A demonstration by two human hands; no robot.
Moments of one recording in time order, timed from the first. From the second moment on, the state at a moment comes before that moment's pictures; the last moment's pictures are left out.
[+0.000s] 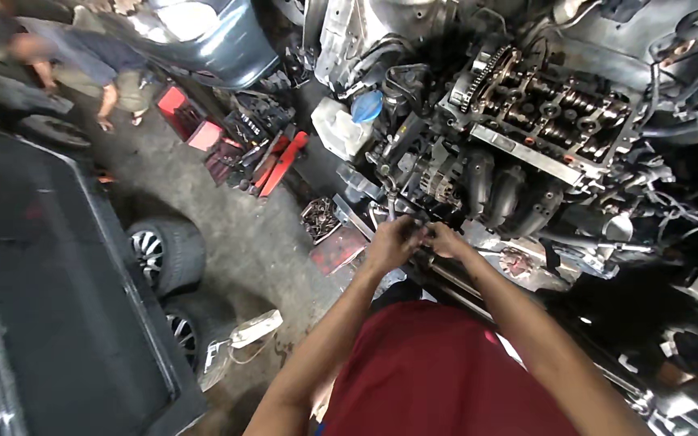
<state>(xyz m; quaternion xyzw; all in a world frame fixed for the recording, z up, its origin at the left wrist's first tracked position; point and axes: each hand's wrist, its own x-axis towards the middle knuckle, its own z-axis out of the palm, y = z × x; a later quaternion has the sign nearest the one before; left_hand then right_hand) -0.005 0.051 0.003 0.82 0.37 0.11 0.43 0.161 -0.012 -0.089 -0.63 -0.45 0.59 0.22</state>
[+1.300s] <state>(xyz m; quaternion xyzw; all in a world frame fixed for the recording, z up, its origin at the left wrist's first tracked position) 0.002 0.019 0.000 0.88 0.31 0.11 0.34 0.159 -0.017 -0.095 -0.60 -0.49 0.58 0.25</state>
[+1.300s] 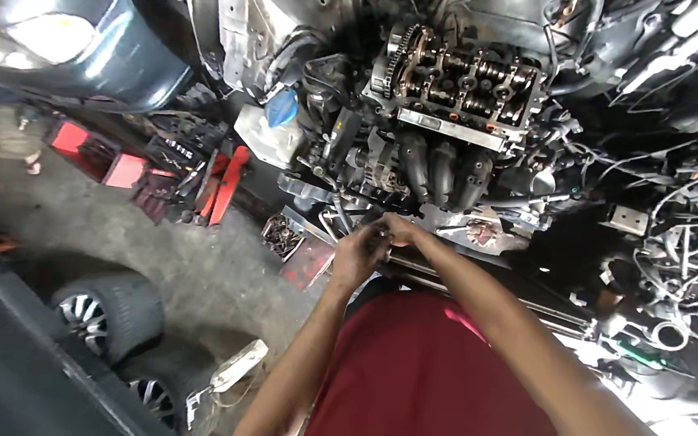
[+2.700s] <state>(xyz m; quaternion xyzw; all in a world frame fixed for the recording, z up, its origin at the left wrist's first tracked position) 0.013 0.028 0.007 0.89 0.27 0.08 0.36 0.160 -0.019 -0.087 -0.61 -0.45 0.59 0.27</state>
